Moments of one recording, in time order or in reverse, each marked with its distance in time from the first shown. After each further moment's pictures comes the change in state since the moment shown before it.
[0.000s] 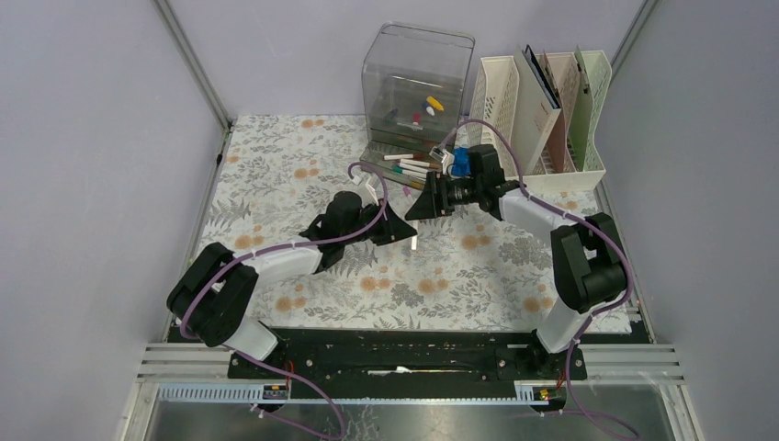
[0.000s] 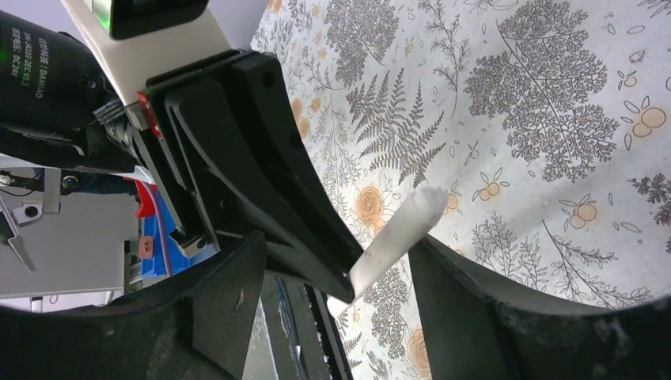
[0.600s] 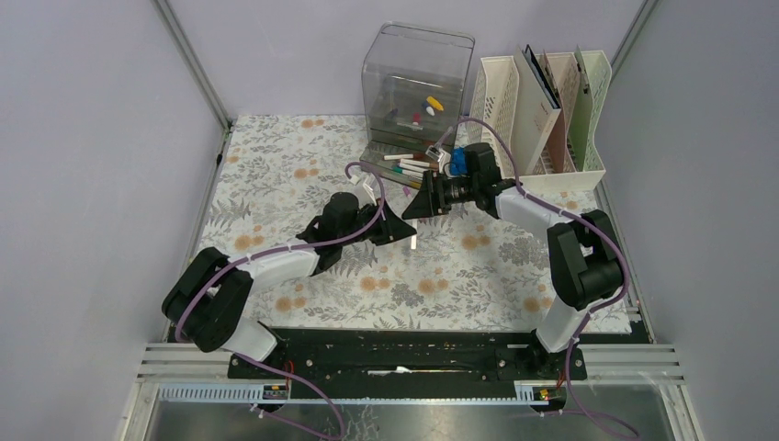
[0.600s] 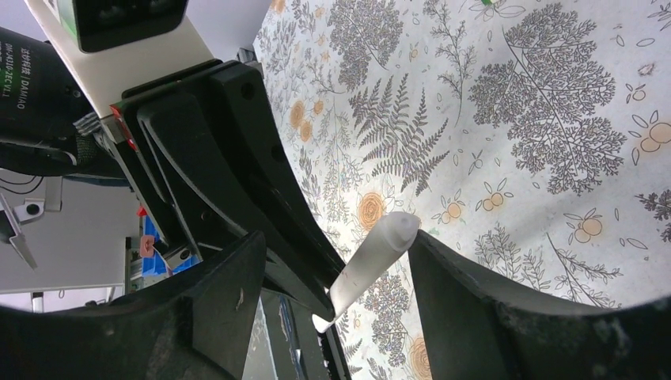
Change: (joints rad) left arm -0.007 -0.031 -0.014 0.023 0.005 -0.011; right arm 0.015 0.029 0.028 0.014 -0.002 0.007
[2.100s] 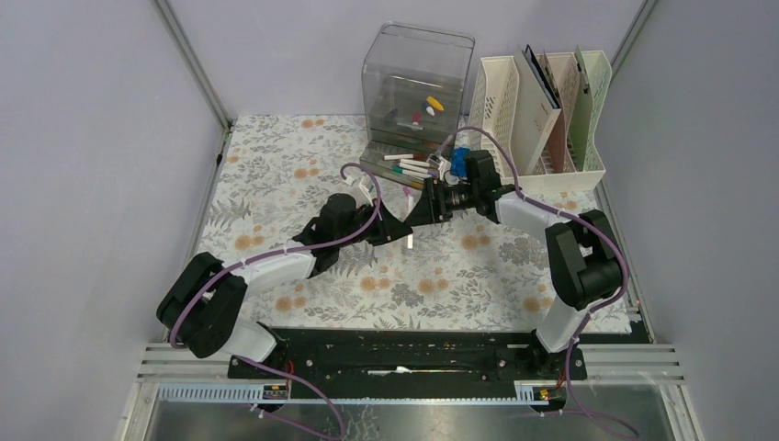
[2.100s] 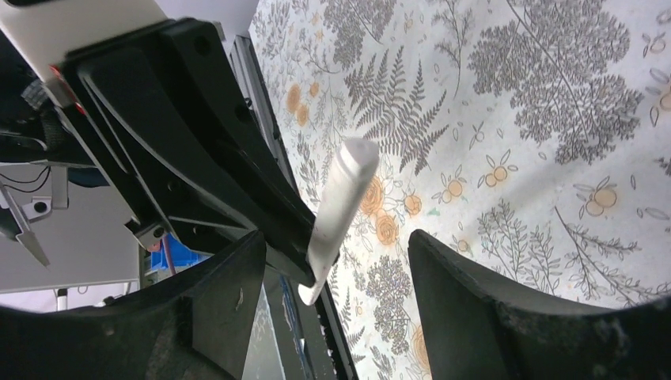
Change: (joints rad) left arm 0.000 -0.043 -0.019 -0.027 -0.043 0.005; right arm 0.000 0.000 -0.040 0.007 -0.003 0.004
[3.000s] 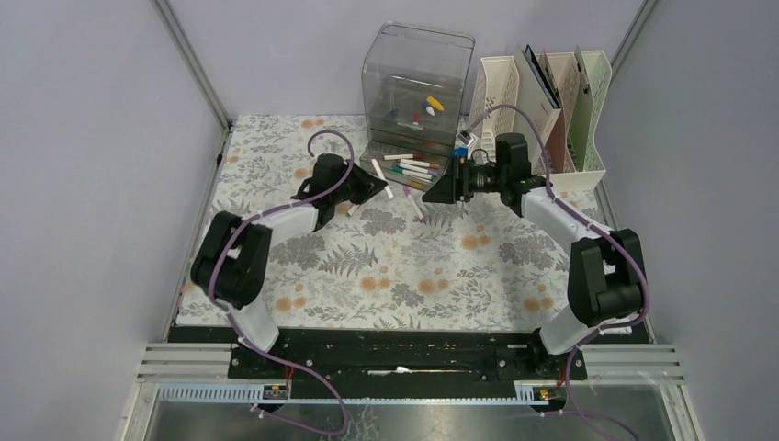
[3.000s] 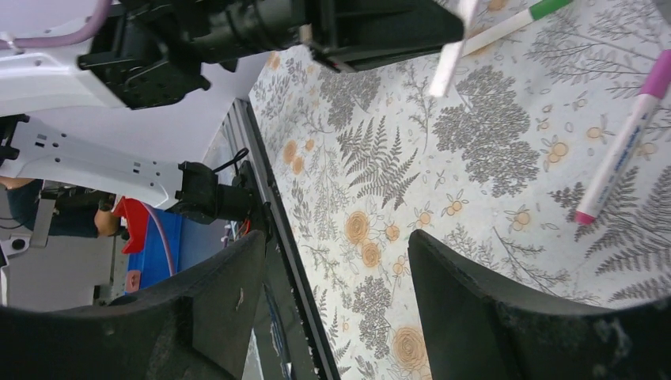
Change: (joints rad) left arm 0.254 0.245 0.262 -0.136 -0.109 -0.178; right arm -0.121 -0.127 0.016 -0.002 -0.003 0.000
